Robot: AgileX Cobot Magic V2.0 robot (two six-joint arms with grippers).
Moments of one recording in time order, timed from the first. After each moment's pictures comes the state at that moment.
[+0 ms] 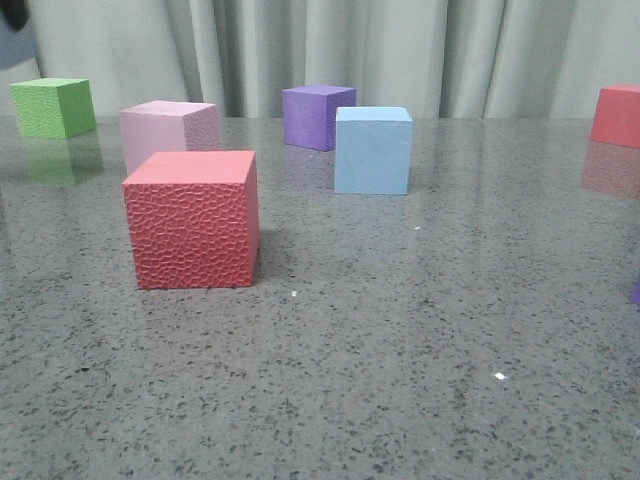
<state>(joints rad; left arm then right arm) -0.22 1.65 -1.67 0.24 1.09 -0.36 0.23 0.71 -0.86 -0.24 0.95 0.33</state>
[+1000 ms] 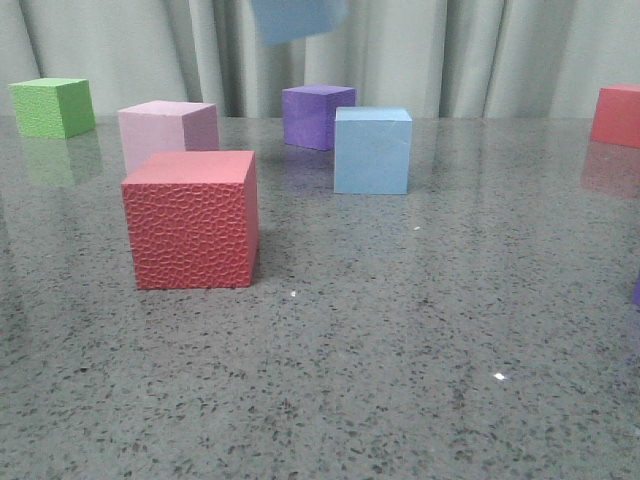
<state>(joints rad) -0.59 1.97 -2.11 0.04 1.02 -0.36 0.23 0.71 -0.86 -0.23 0.95 0.33</state>
